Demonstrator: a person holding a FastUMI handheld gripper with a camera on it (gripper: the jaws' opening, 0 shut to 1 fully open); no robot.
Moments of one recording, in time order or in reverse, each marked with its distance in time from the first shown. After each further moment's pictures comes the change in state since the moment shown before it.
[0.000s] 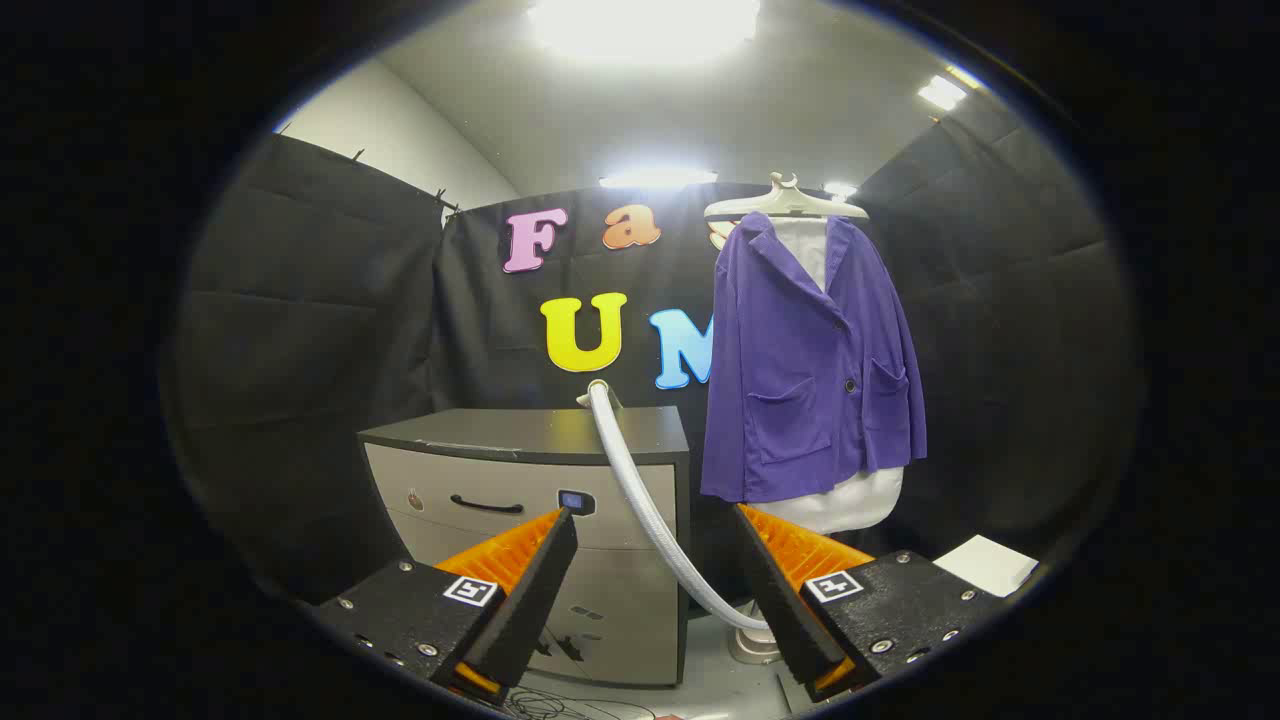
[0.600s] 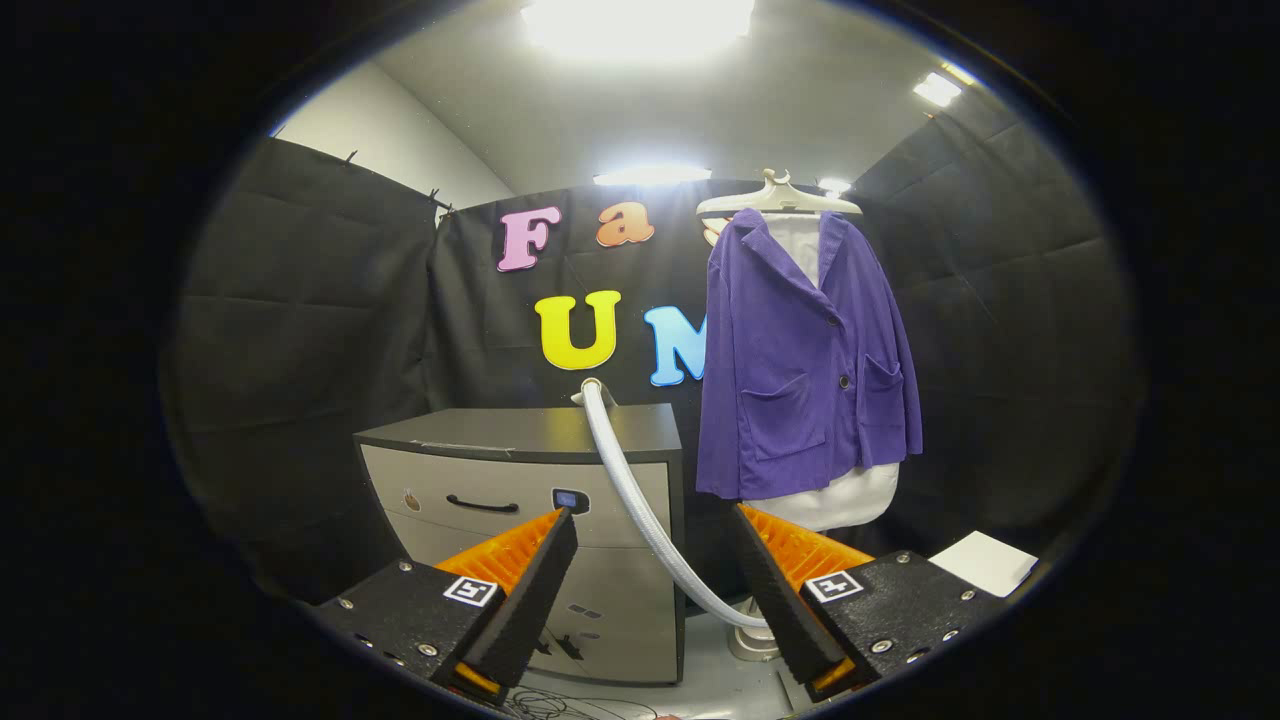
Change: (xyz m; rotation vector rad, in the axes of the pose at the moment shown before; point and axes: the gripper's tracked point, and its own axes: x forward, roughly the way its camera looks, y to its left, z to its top) arm -0.001 -0.006 -0.002 0.006 0.014 -0.010
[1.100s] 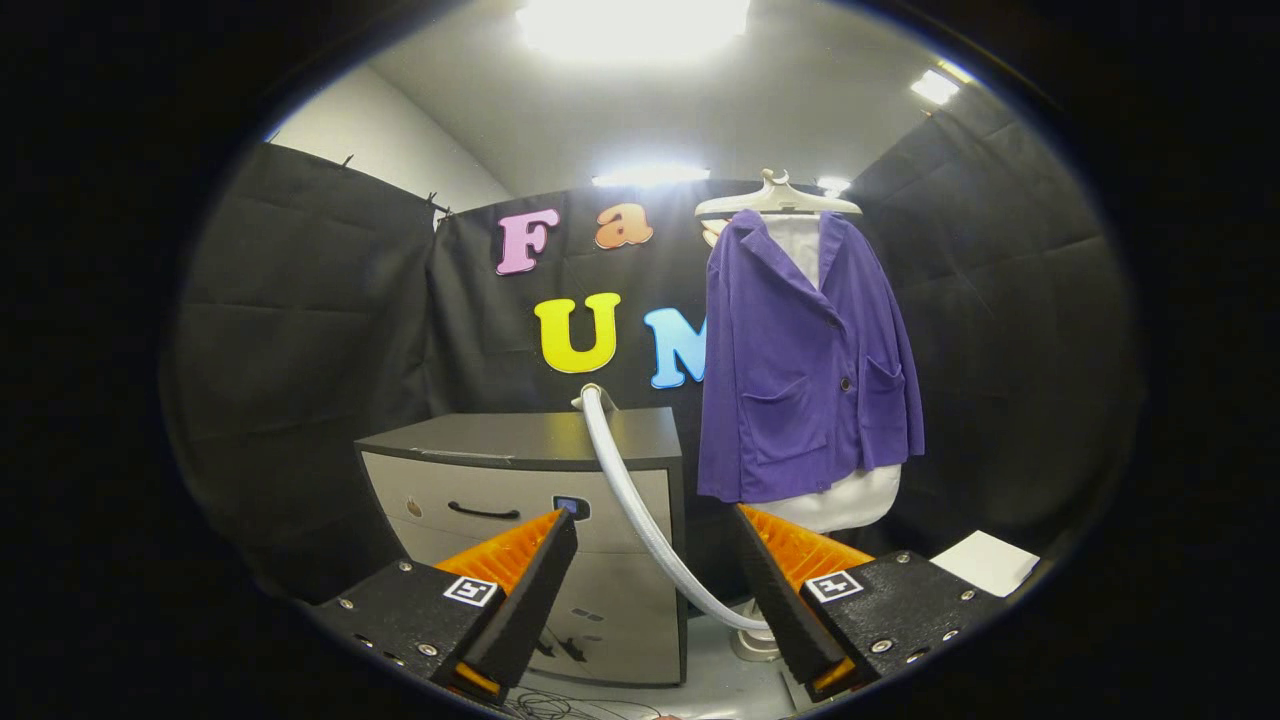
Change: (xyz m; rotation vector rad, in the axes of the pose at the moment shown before) arm 0.007 0.001 0.013 0.010 -0.008 0.007
